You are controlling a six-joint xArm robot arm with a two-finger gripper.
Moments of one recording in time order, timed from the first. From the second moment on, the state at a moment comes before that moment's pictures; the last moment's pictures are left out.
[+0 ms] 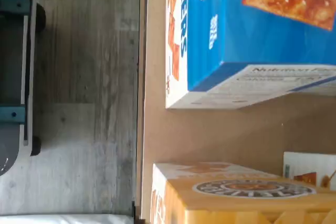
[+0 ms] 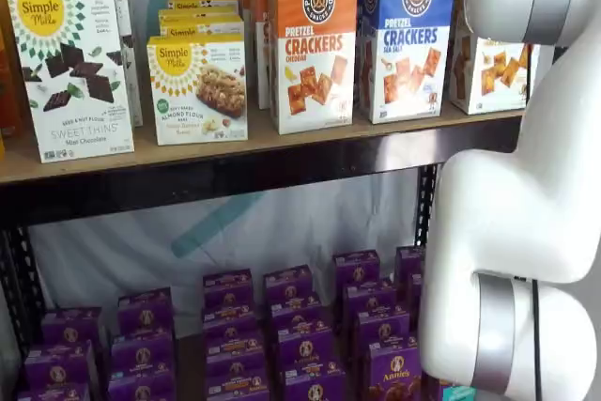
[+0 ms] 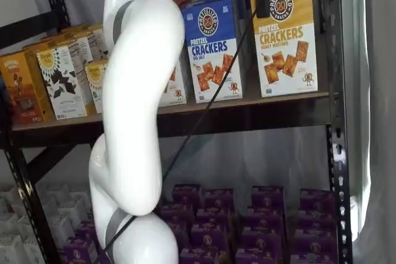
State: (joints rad) arm -0.56 0.14 -2.13 0.18 1.93 -2.05
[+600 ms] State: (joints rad) arm -0.56 0.14 -2.15 0.18 1.93 -2.06
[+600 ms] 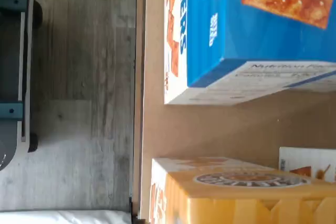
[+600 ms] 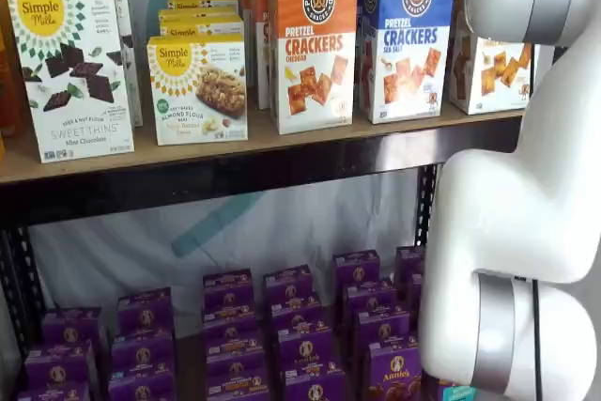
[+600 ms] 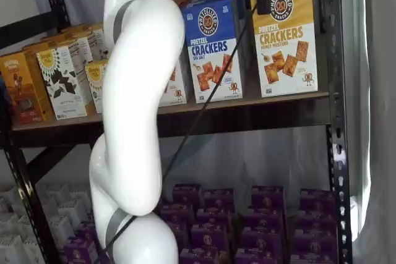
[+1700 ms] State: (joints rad) arm -0.56 0.14 -2.15 0.18 1.94 -2.06
